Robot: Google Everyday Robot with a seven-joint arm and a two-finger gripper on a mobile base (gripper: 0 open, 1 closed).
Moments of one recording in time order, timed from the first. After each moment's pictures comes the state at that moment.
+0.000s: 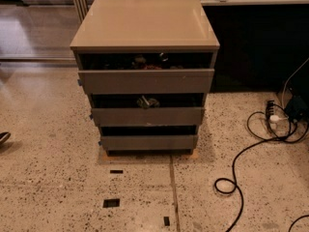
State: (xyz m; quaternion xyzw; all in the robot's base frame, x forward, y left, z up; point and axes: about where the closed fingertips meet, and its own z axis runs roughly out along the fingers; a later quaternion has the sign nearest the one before) arm -0.034 -0.155 1.613 -0.28 0.34 0.47 0.76
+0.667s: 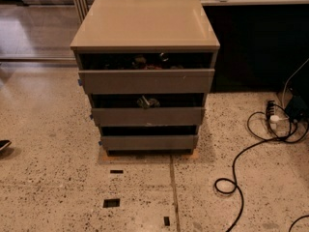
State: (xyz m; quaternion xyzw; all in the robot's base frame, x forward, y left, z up) arm -0.045 -0.164 1.648 -0.21 0.31 0.55 0.75
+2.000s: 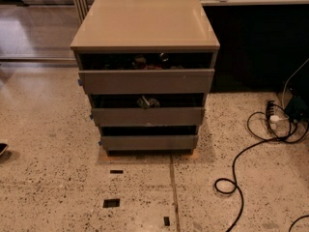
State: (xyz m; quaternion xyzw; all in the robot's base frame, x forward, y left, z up) arm -0.069 -0.102 1.676 -0.07 0.30 0.71 0.63
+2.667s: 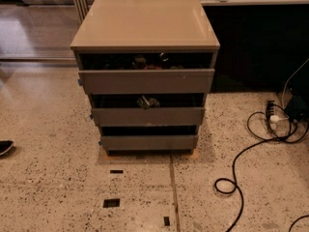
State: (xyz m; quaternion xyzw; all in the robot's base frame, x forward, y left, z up) arm -0.051 -0.081 1.655 -0.06 0.37 0.70 0.61
